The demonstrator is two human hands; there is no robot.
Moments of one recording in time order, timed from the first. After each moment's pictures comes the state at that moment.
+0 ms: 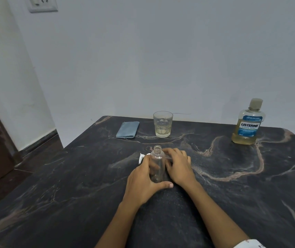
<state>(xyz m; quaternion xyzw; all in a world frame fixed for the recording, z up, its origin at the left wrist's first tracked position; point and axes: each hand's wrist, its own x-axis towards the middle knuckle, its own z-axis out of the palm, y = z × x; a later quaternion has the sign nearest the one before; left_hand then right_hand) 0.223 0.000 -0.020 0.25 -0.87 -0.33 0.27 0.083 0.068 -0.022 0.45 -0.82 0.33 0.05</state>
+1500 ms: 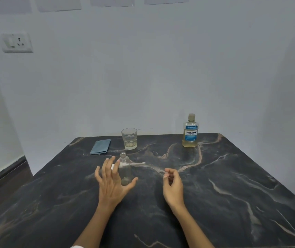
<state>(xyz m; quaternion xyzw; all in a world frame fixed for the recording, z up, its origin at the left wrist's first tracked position) 0.242 0.035 -0.009 0.18 -0.84 0.03 0.51 0.139 0.199 -0.018 0.19 -0.71 0.68 0.01</state>
